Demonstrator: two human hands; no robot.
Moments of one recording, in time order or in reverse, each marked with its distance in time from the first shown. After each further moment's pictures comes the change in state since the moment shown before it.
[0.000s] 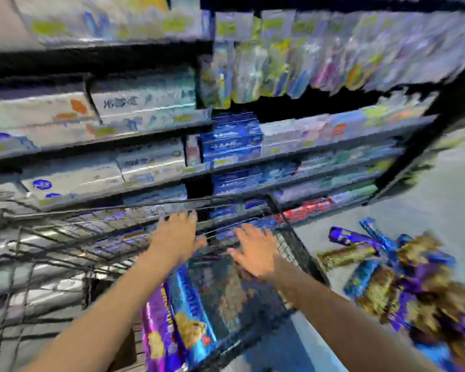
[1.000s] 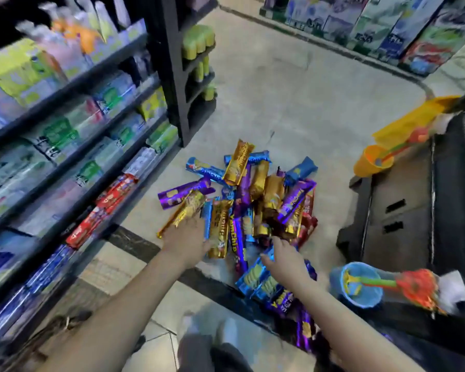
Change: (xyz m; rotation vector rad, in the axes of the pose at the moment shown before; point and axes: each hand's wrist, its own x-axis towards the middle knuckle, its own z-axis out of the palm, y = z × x) left_hand 0.174 0.750 0.038 0.180 -0.244 0.764; right_hand -0.327 0.648 0.101 0.484 -0.016 1.093
